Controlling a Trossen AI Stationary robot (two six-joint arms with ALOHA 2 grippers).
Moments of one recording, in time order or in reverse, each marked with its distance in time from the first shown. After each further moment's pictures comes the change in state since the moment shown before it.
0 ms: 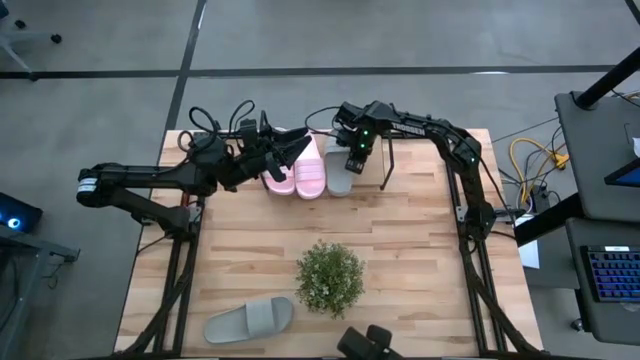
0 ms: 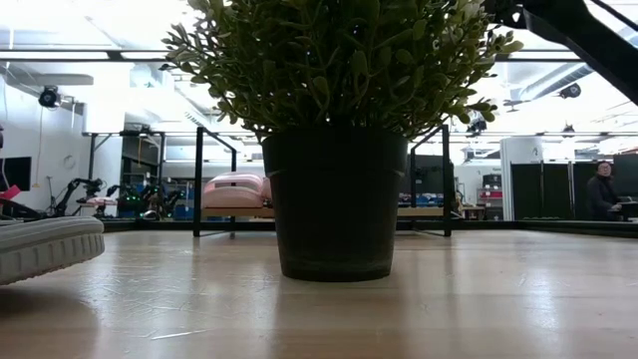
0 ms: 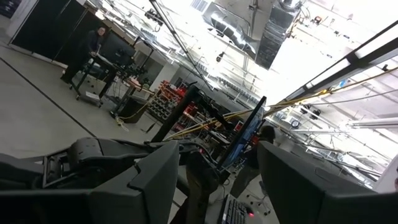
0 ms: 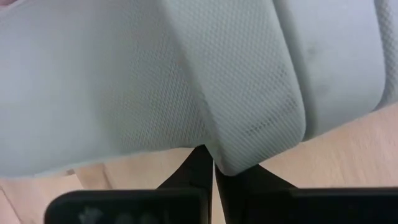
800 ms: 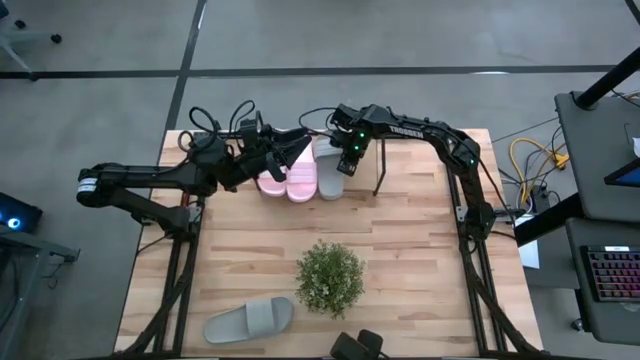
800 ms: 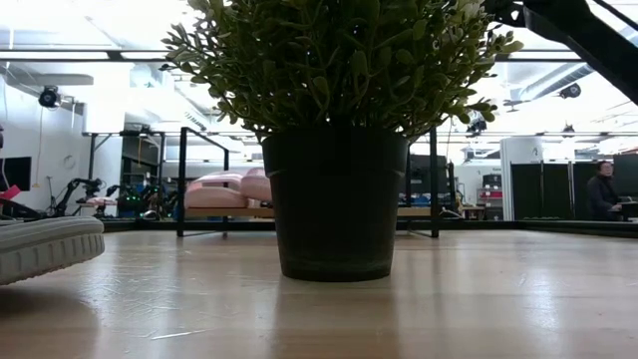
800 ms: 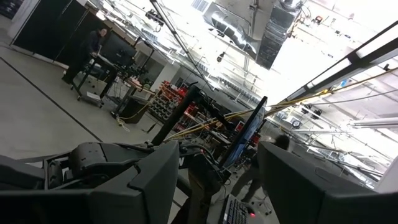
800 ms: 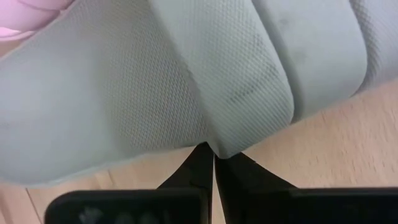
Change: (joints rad) left arm 0.000 0.001 0.000 0.000 -0.003 0.003; right arm 0.038 0.000 0.000 0.091 -0.073 0.075
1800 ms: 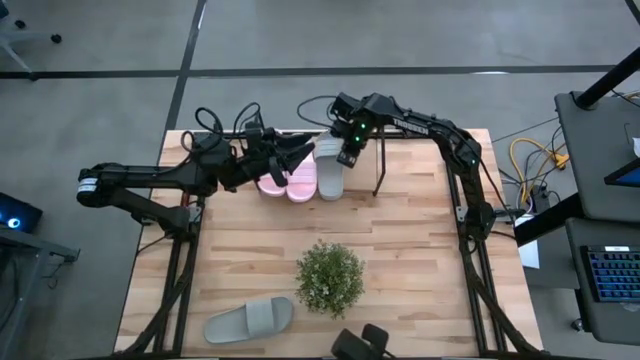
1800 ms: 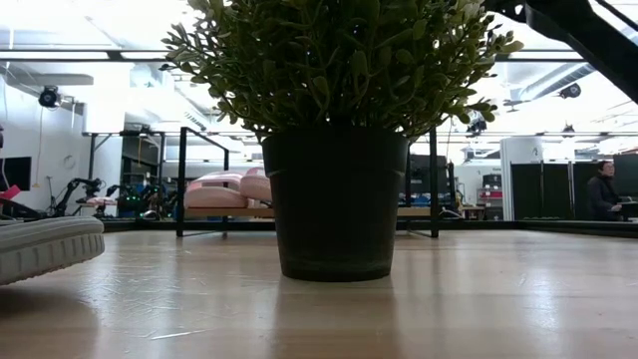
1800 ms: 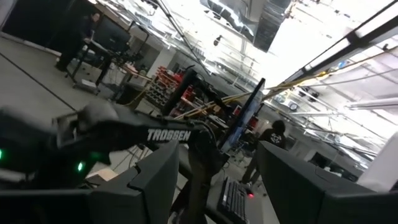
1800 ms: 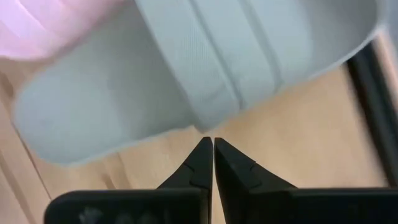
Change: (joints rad) left arm 0.000 0.001 -0.003 -0.054 0.053 0.000; right arm -0.005 -0.011 0.154 -0.162 0.066 0.024
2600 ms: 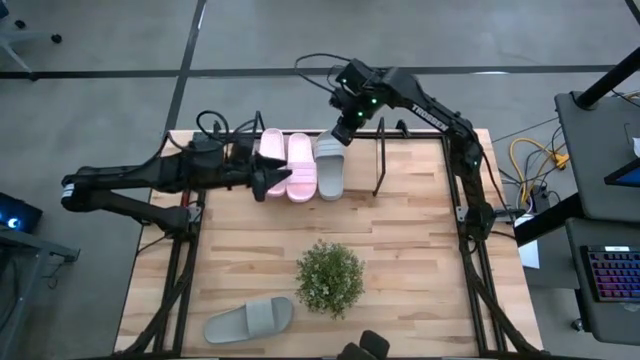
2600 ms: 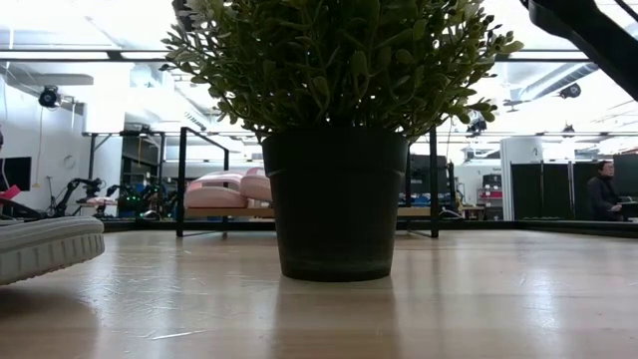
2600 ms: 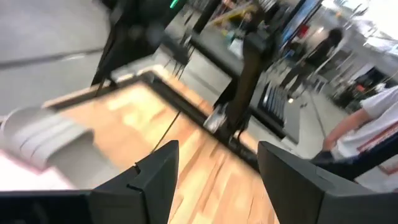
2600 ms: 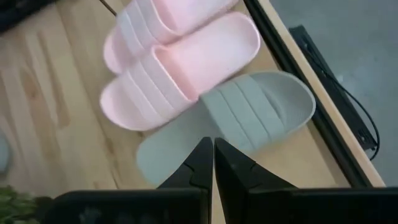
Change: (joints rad) left arm -0.001 -0.205 -0.005 -0.684 0.070 -0.091; right arm 0.022 -0.019 0.454 -0.204 -0.072 0.132
